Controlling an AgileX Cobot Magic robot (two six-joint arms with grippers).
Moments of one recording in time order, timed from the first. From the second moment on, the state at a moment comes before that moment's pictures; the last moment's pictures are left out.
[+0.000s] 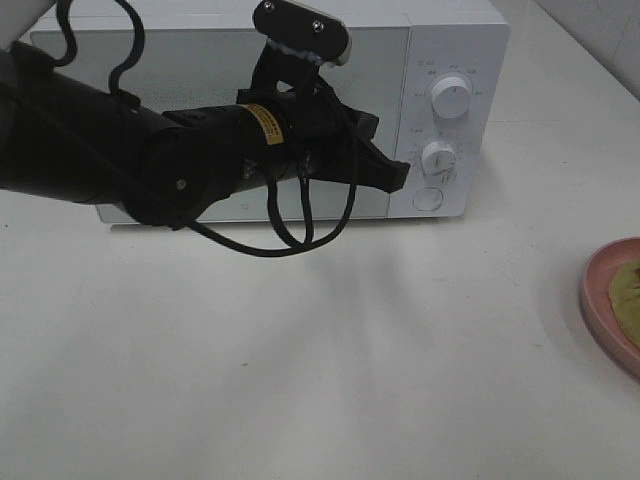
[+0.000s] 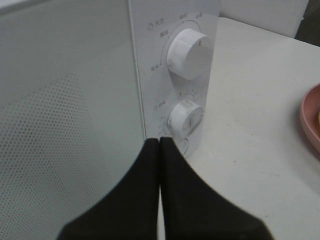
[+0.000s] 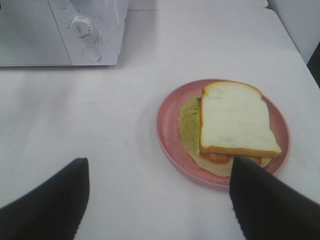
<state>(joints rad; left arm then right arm) -0.81 1.91 -1.08 -0.08 -0.43 0.09 0.03 0.00 -0.51 -0.02 1.04 0.02</state>
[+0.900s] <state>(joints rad) -0.82 1.66 -1.02 -0.08 0.65 0.02 0.03 0.00 -0.51 -0.02 1.04 0.02</state>
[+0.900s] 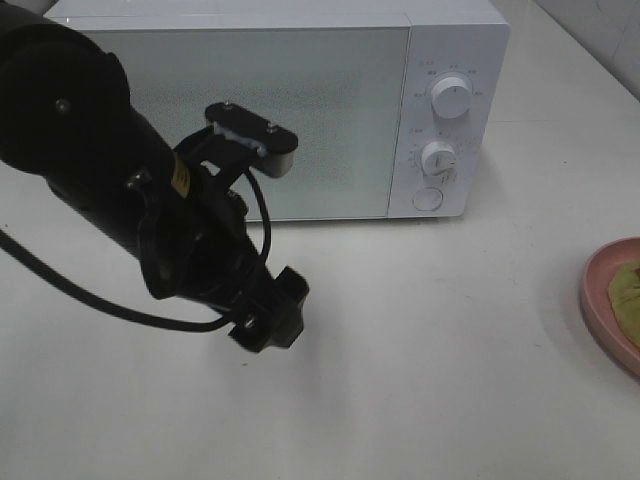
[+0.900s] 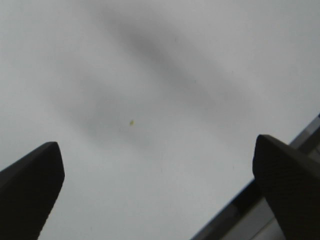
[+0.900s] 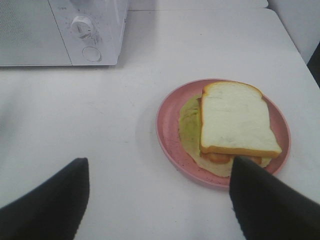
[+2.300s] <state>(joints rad) 0.07 0.97 -0.68 -0.04 0.92 0.00 0.03 0.00 -0.51 -0.02 1.04 0.02</state>
